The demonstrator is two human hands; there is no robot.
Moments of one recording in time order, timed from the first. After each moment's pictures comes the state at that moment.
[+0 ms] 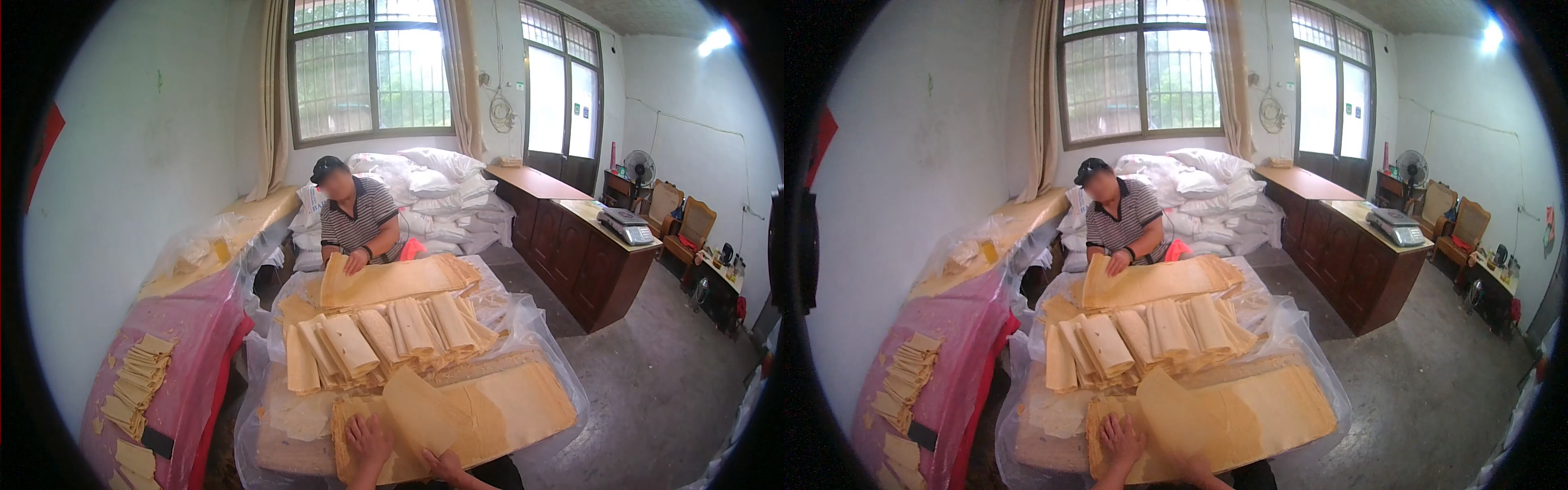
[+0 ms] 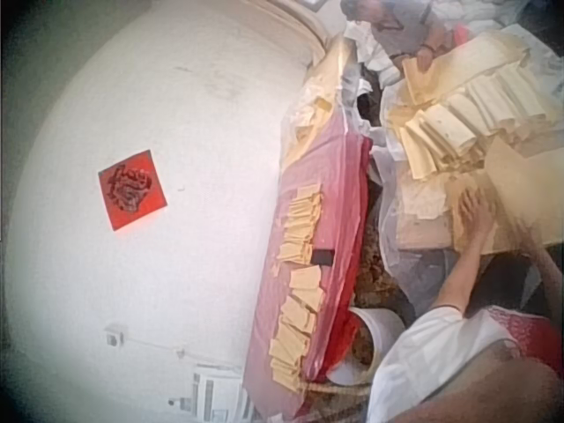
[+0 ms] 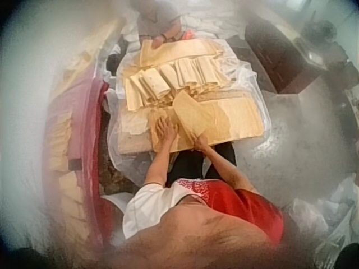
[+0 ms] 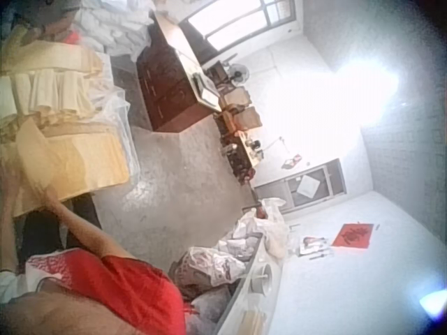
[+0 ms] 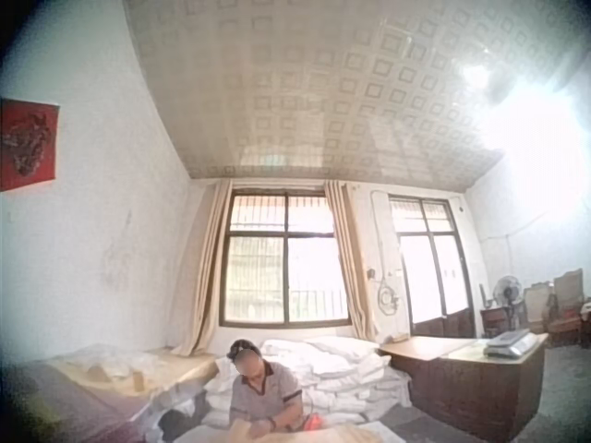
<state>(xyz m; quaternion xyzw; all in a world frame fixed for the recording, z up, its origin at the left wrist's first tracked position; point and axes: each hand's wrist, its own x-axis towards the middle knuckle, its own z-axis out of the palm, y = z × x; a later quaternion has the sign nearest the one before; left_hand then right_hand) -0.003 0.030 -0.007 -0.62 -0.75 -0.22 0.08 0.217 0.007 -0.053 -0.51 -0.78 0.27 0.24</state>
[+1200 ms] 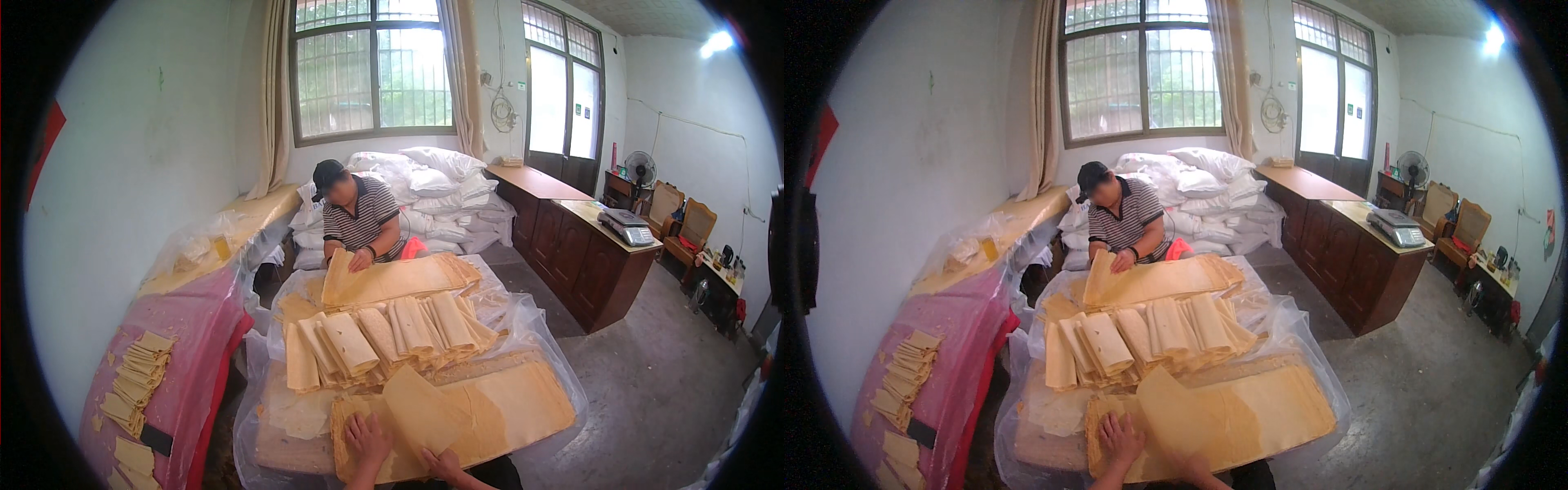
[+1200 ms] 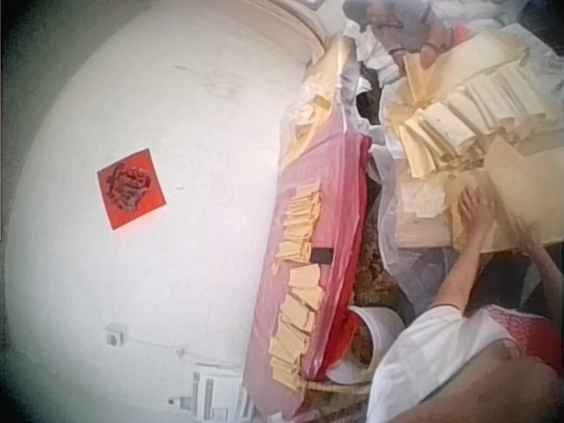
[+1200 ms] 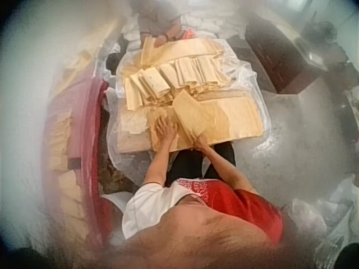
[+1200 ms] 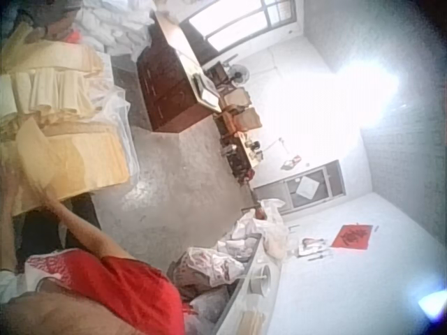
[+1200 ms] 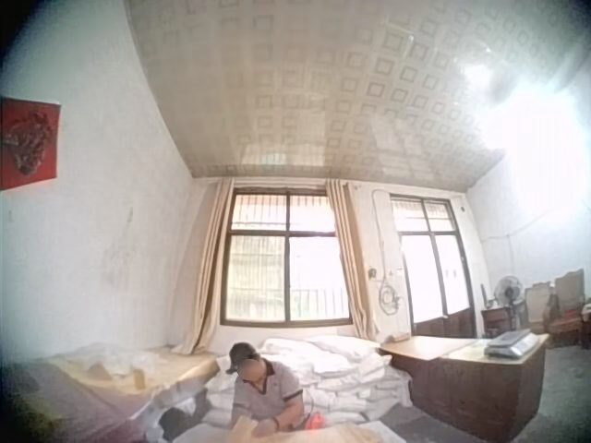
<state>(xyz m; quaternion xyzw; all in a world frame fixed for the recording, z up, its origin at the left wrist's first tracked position) -0.004 0.030 -0.009 -0.62 -0.75 -0.21 0.06 0.215 0.007 -0.031 -0.57 -0.67 0.38 0.28</state>
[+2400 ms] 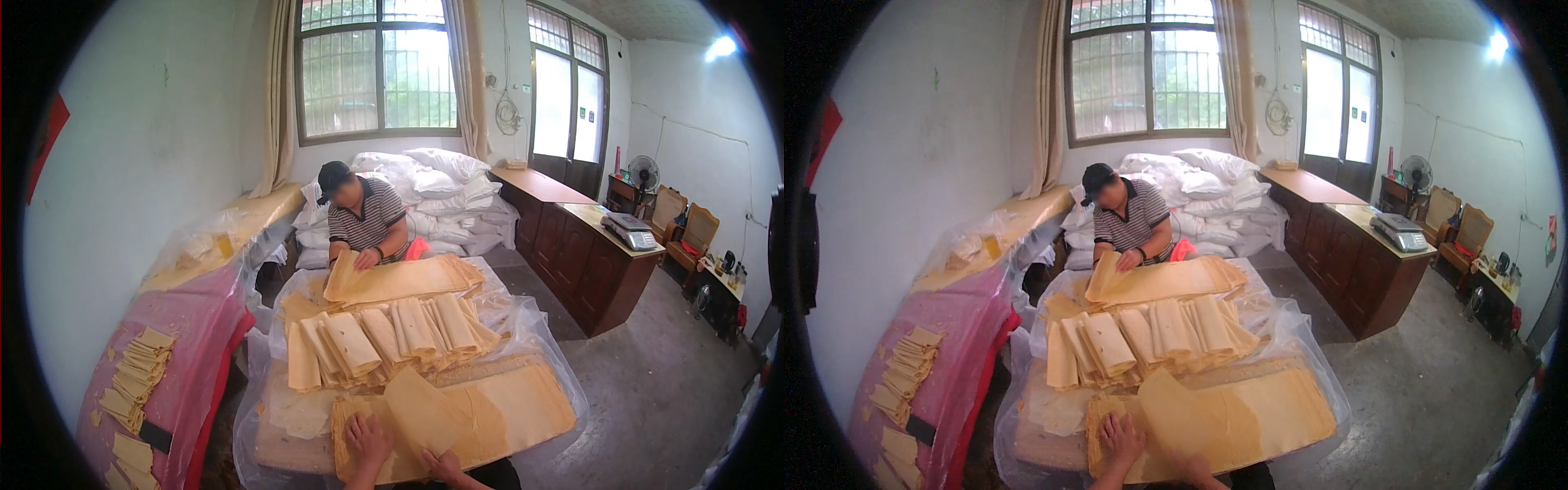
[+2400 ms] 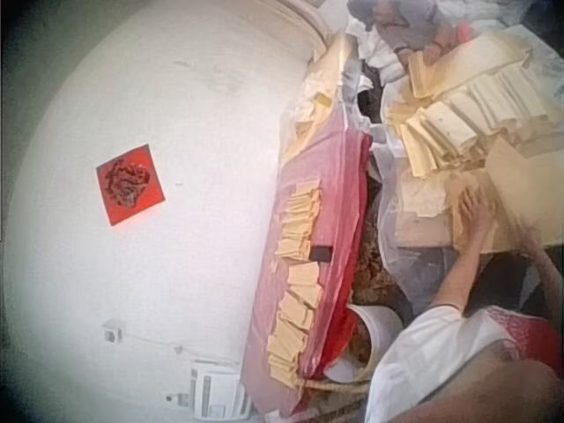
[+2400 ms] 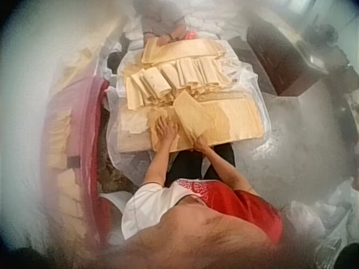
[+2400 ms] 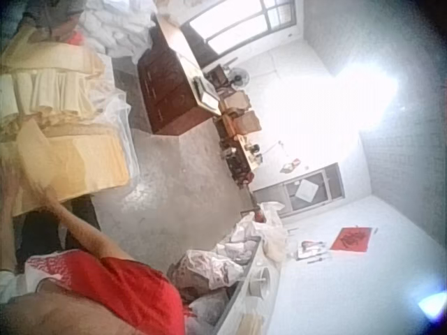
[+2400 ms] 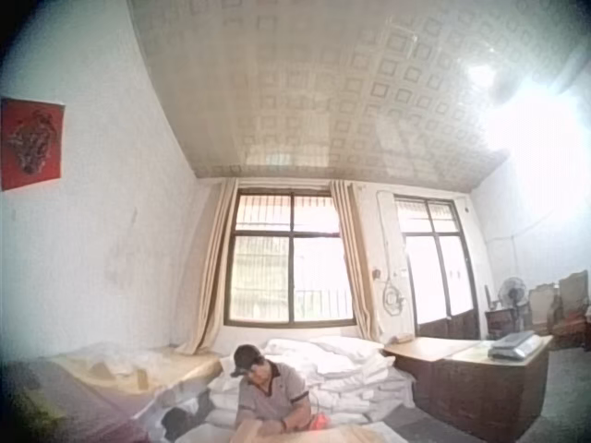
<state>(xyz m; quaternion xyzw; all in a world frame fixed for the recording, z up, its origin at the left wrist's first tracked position) -0.003 0.029 -0.003 -0.62 -0.75 -0.22 0.08 0.209 0.001 0.001 -0.58 -0.64 0.43 0.26</state>
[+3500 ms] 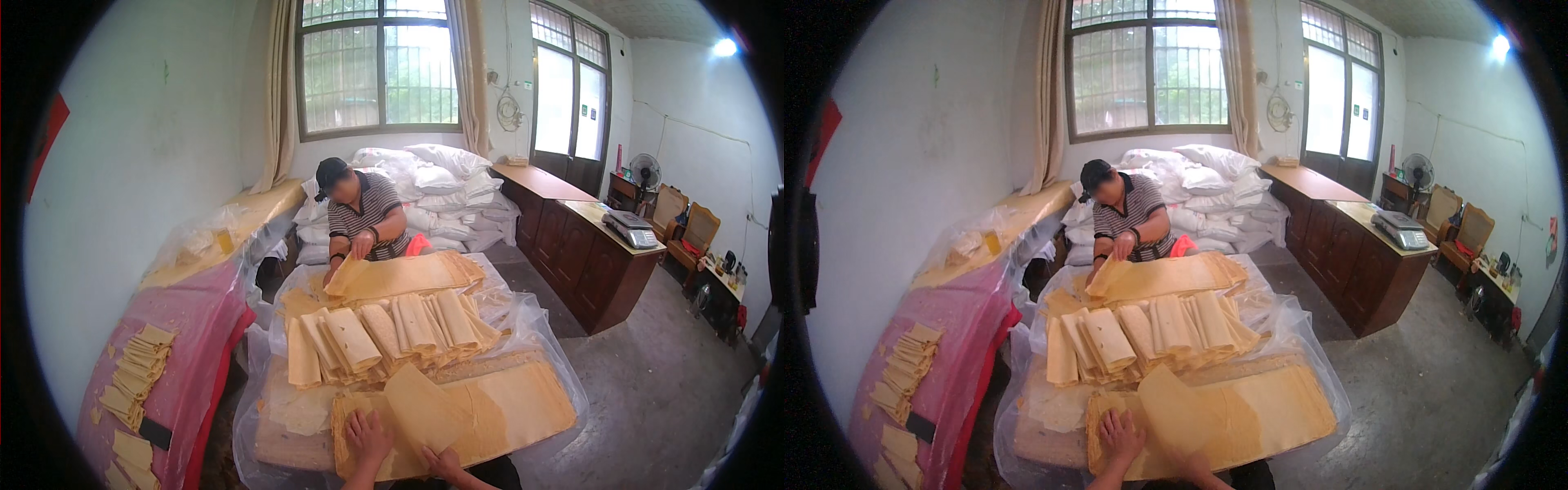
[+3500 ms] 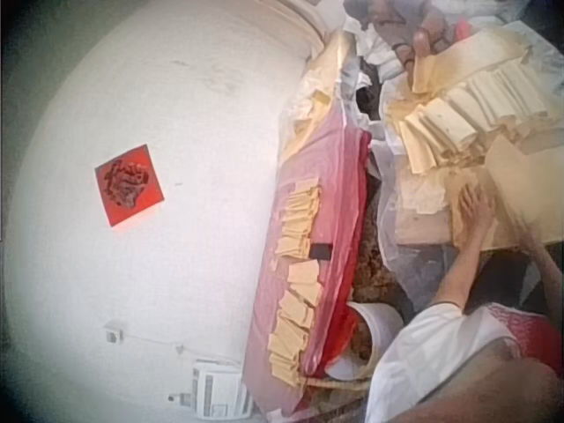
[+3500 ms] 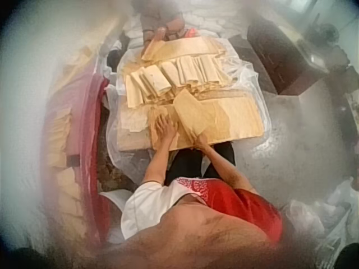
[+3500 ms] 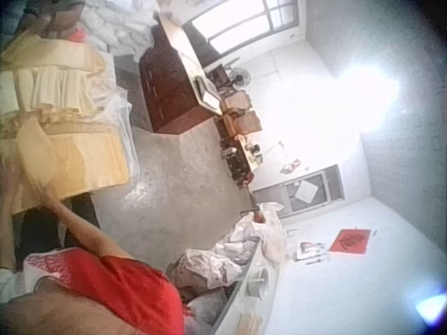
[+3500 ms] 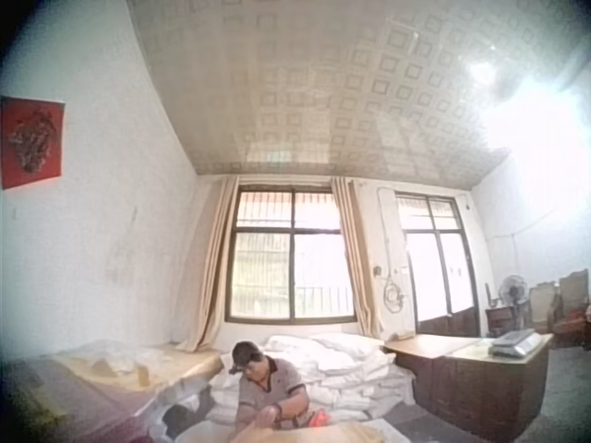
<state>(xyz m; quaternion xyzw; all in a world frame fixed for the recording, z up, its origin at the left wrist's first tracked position) -0.002 0.028 0.000 -0.62 -0.75 -0.23 0.06 0.212 0.005 -0.027 -0.55 -0.73 0.31 0.26</state>
